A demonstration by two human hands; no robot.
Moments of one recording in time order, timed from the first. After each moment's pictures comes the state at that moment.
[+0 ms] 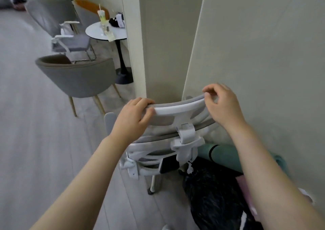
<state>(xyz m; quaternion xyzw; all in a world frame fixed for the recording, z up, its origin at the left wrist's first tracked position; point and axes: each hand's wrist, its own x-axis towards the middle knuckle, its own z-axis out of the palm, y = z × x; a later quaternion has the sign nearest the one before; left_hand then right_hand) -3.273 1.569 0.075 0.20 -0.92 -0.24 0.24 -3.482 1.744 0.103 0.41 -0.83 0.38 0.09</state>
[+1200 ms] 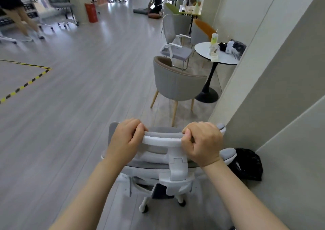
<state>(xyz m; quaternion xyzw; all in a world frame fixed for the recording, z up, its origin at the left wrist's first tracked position) -2.993 1.506 0.062 0.47 -0.74 -0.22 0.43 -3.221 1.534 0.067 0.71 -0.53 0.41 0.22</state>
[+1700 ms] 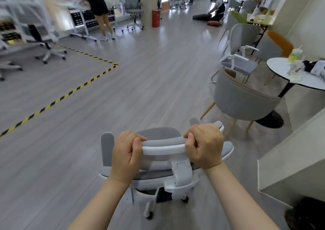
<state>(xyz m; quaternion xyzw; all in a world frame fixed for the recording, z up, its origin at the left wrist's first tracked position) -2.742 1.507 0.032 0.58 -0.60 -0.08 0.55 -2.956 1.437 0.060 0.79 -0.38 0.47 0.09</state>
